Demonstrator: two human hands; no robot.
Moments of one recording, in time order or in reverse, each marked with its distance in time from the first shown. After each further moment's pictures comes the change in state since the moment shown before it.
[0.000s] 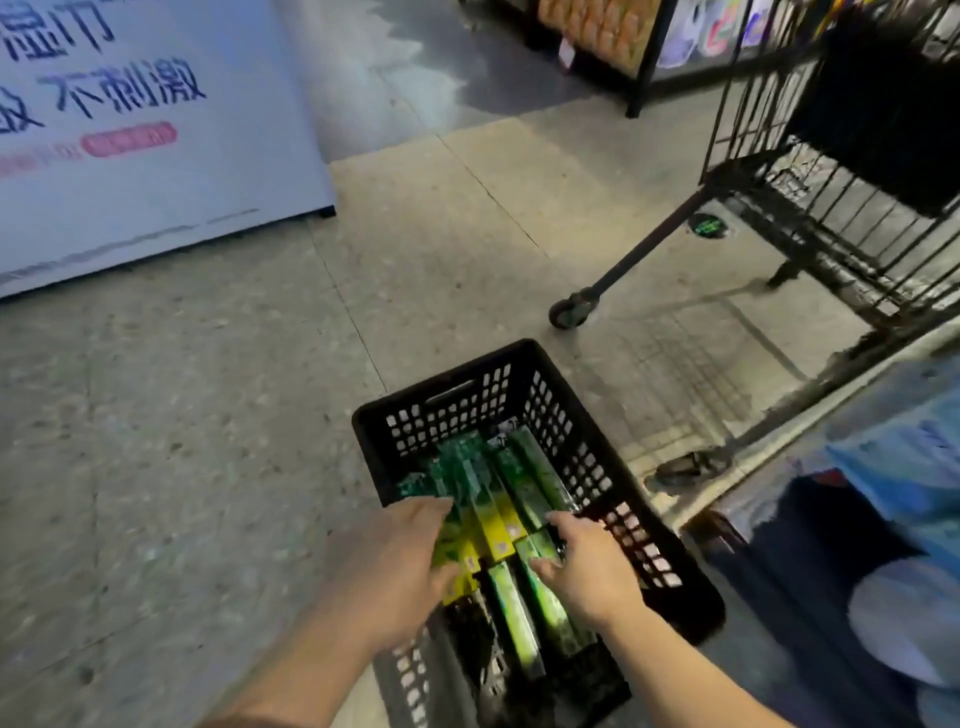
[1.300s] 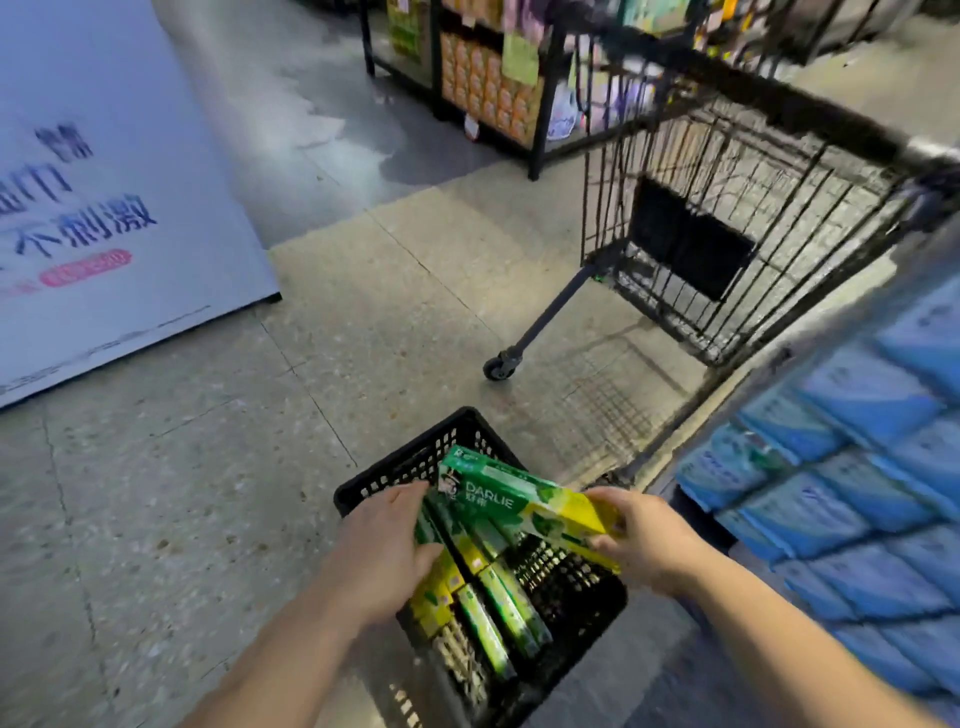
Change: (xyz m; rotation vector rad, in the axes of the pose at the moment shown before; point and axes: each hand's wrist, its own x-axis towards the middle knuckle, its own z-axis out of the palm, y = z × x) left_hand -0.038 0.057 -0.153 -0.058 0.021 0.122; right_hand -0.116 -0.038 -0.225 -0.027 -0.025 0.049
